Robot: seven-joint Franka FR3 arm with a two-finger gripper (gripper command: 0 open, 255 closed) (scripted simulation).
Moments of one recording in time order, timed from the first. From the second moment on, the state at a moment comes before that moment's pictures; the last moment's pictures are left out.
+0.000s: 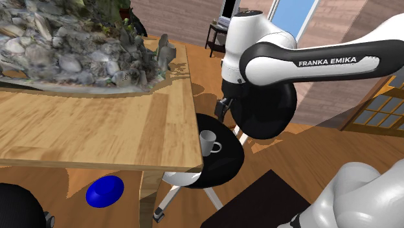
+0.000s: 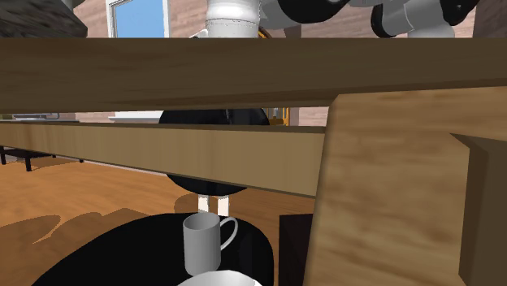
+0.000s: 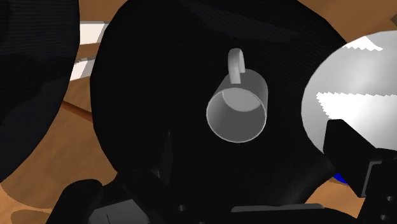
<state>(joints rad) 0.18 -0.34 0.12 -2.29 -0.22 1.89 0.12</state>
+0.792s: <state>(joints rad) 0.18 -0.33 0.11 -2.34 -0.23 1.95 0.12</state>
